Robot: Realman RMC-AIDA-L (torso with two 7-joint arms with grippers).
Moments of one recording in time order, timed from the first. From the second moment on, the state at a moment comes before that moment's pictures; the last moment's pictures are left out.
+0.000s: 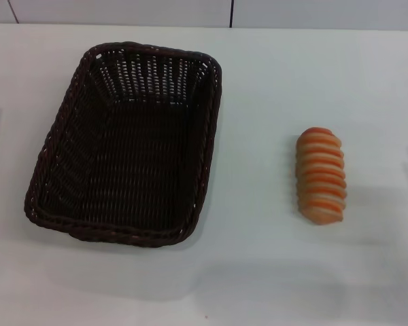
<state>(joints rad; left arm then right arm) -0.24 -2.06 -1.38 -0.35 2.52 1.11 -0.03 0.18 2.08 0.25 0.36 -1.72 -1.66 0.19</state>
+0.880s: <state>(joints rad) -0.12 -2.00 -1.38 -0.99 2.66 0.52 0.17 0.20 2.08 0.22 0.35 -1.72 -1.63 0.19</state>
